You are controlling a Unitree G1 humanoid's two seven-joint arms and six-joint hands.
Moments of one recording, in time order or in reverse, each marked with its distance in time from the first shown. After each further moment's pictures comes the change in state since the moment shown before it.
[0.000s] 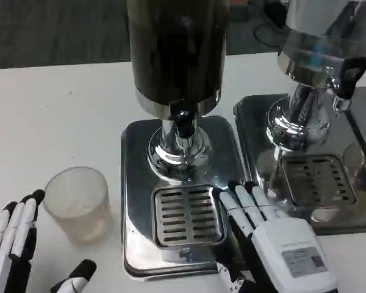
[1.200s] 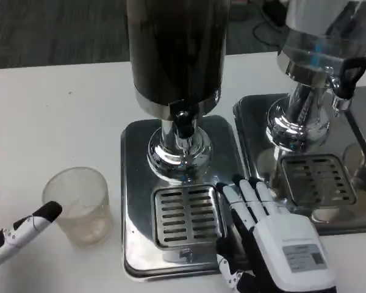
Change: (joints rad) left arm -0.270 0.057 0.095 0.122 -0.201 0.078 -0.129; right arm -0.009 0.046 0.011 0.009 -0.001 0.051 -0.014
